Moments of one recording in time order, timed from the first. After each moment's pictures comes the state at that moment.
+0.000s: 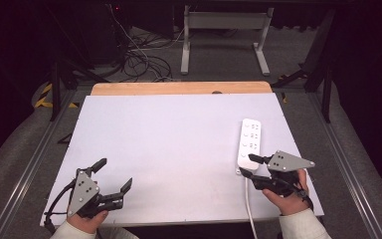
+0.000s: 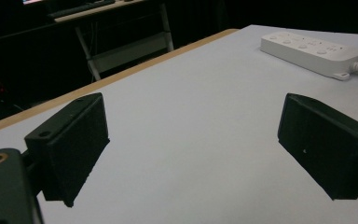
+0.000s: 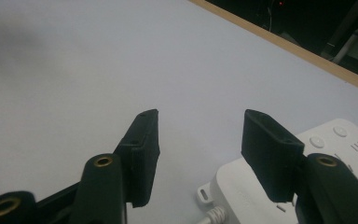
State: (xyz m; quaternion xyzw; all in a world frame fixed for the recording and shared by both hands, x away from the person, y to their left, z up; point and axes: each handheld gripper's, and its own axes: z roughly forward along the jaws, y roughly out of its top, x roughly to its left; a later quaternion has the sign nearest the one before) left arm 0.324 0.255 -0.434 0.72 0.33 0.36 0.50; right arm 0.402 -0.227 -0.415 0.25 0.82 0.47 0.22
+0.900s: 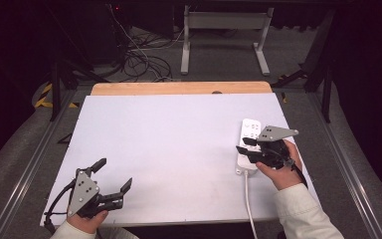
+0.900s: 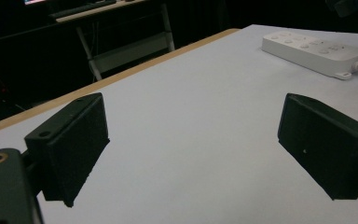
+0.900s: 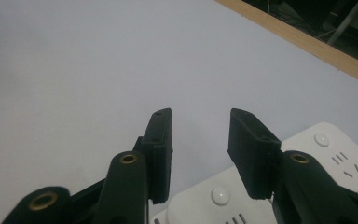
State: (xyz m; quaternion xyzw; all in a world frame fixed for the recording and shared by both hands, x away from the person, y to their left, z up) left arm 0.324 0.255 -0.434 0.72 0.33 0.36 0.49; right arm 0.467 -0.216 -0.404 0.28 0.84 0.42 0.20
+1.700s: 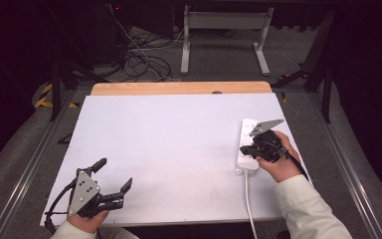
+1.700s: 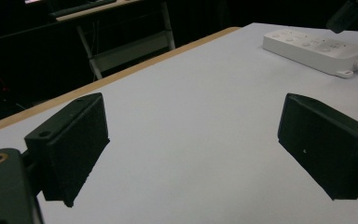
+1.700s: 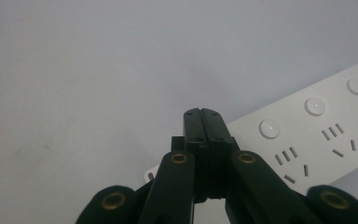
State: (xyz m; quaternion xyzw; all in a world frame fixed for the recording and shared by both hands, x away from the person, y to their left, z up) left arm 0.325 0.254 -0.435 0.72 0.34 0.36 0.49; right arm 0.494 -0.212 -0.411 0.30 0.90 0.31 0.12
